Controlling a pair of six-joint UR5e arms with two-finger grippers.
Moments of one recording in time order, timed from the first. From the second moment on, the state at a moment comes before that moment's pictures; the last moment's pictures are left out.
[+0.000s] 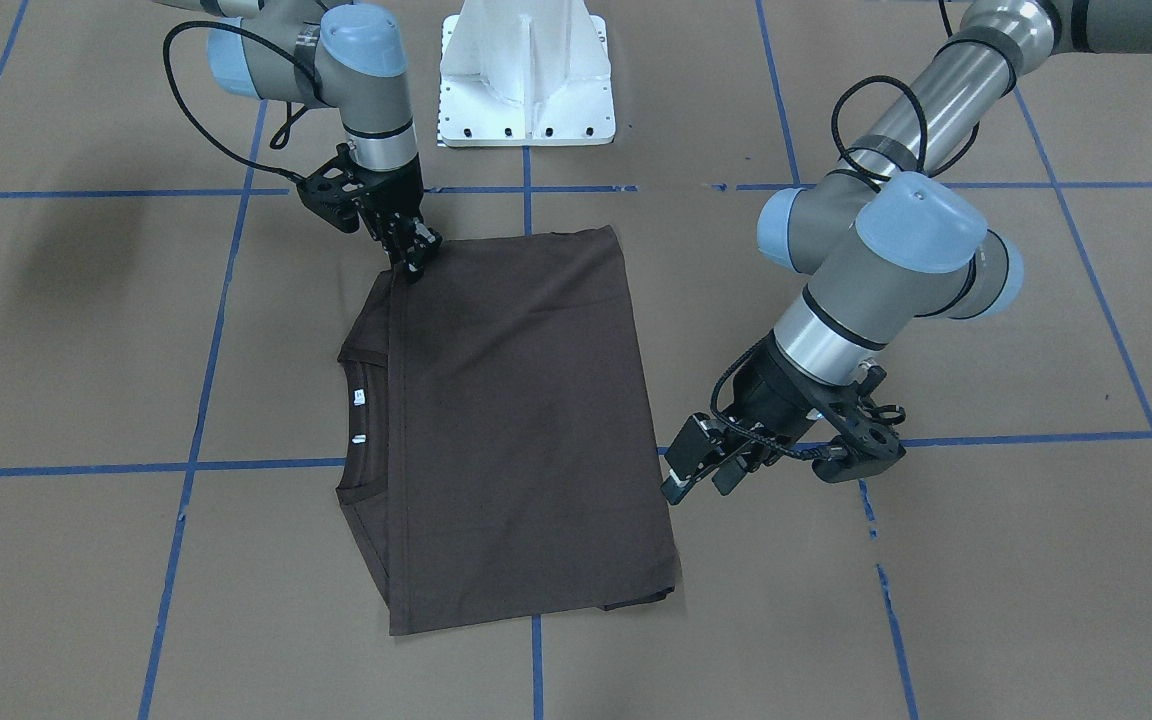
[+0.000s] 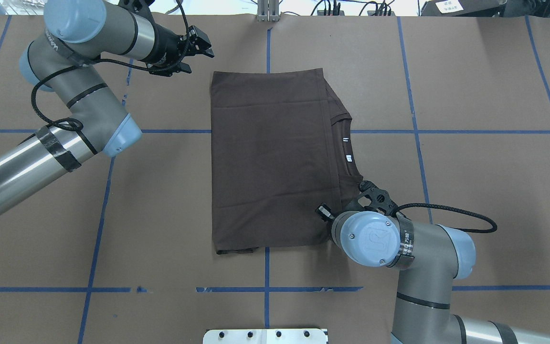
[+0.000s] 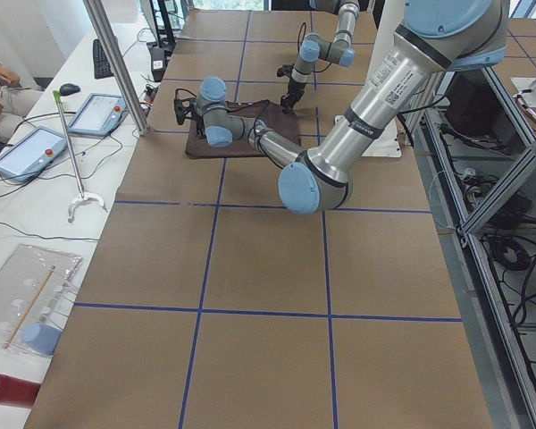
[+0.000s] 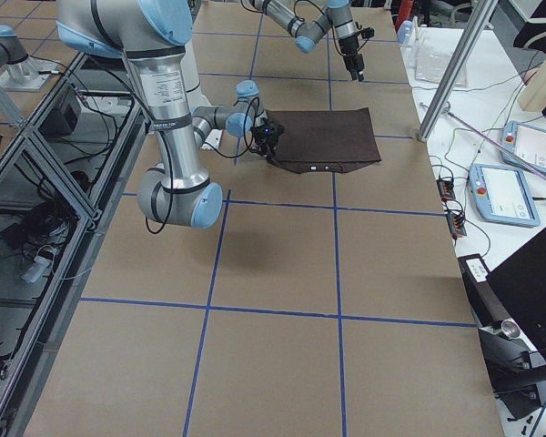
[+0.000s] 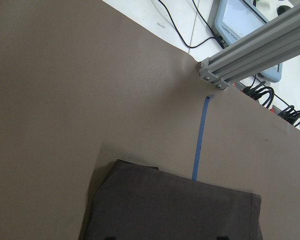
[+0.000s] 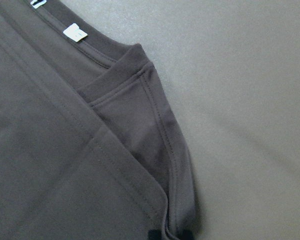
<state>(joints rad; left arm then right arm) -0.87 -2.28 -1.29 -2.41 -1.98 -1.55 0.29 -1.19 1.86 -1.45 1.50 2.13</state>
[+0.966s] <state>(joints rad) -0.70 -2.10 -1.60 -2.36 -1.90 -1.77 0.28 -1.20 1.95 -1.53 1.51 2.12</state>
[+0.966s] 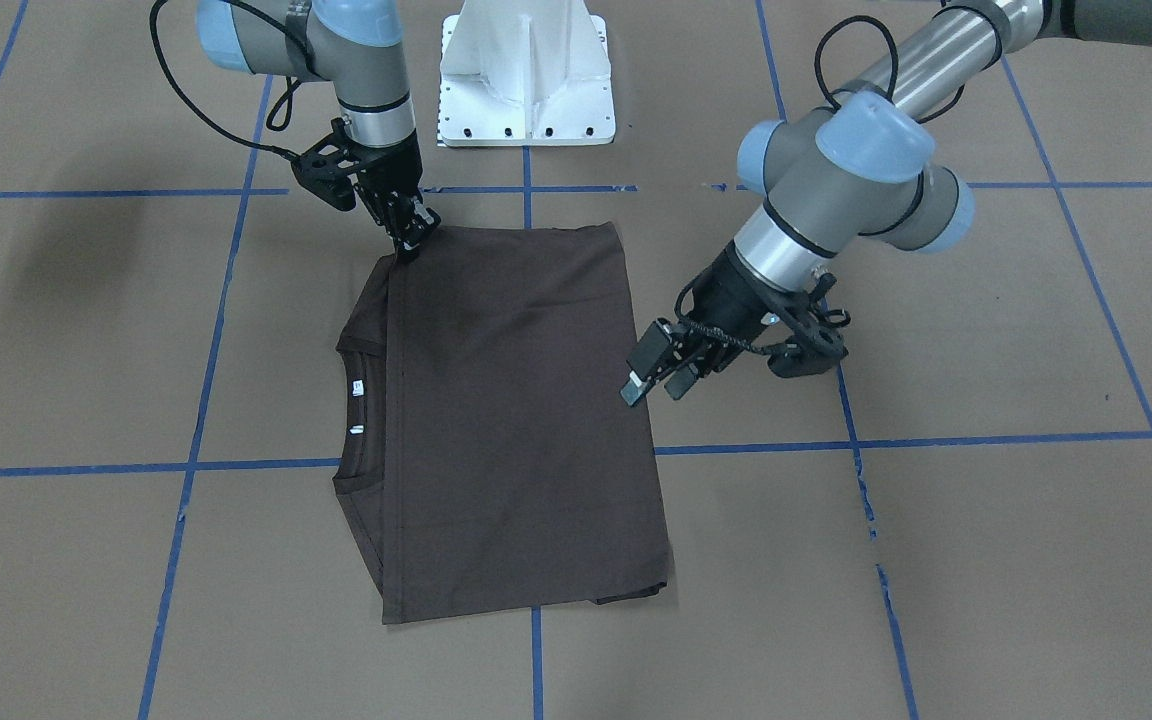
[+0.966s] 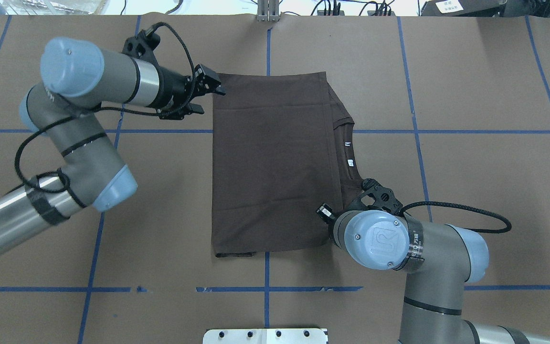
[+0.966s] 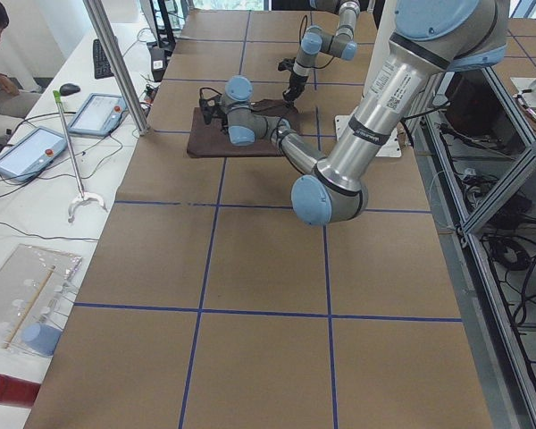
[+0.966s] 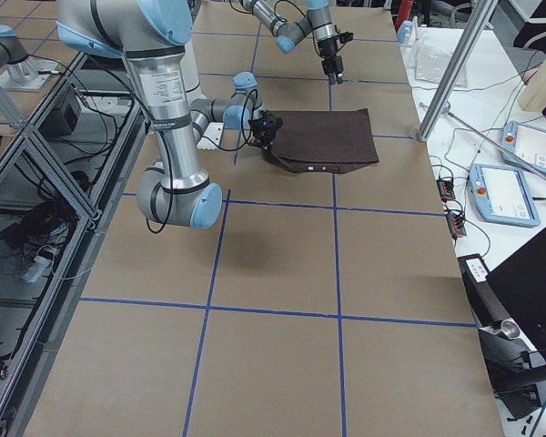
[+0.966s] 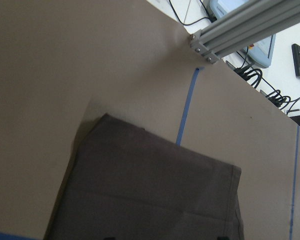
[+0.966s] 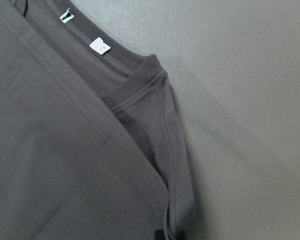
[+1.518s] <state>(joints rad) -0.32 -1.96 -1.85 -2.04 -1.55 -2.01 0.27 -1.20 1.97 -1.56 1.51 2.12</state>
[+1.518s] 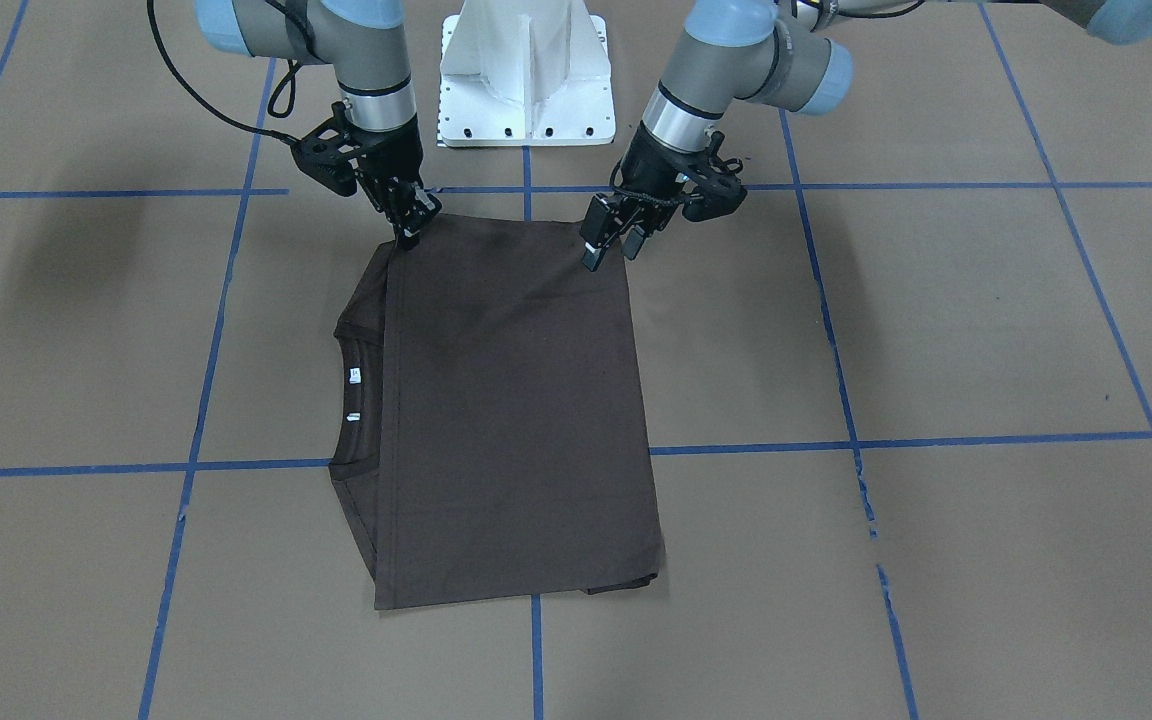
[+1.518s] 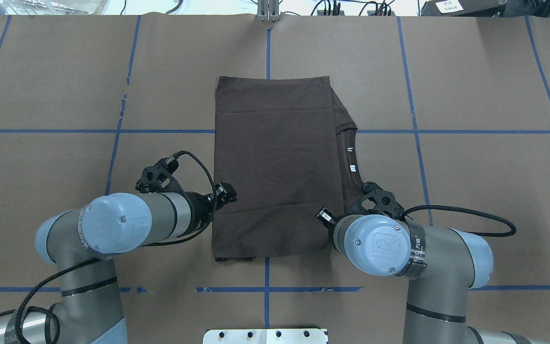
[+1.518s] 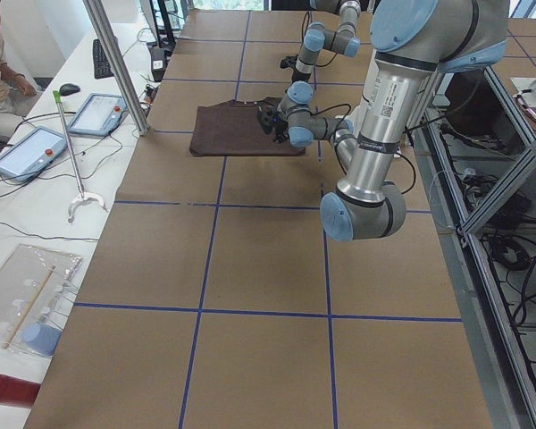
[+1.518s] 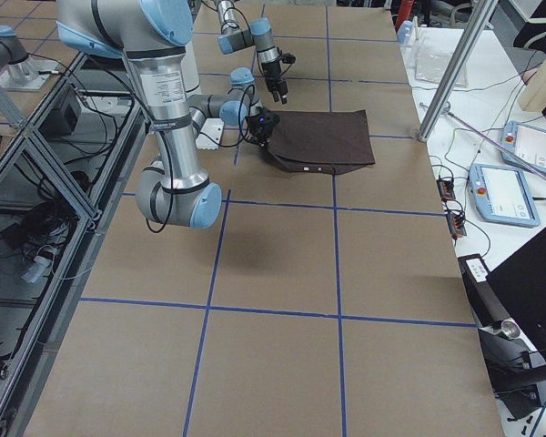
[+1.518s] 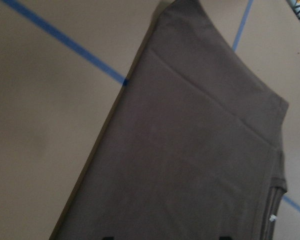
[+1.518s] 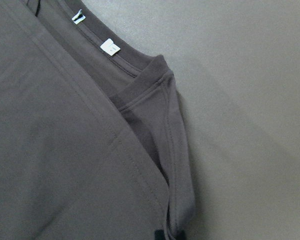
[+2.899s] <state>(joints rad) -0.19 -1.94 -1.84 -1.97 -1.53 -2.08 0.27 -1.20 1.98 -1.56 1.50 2.12</state>
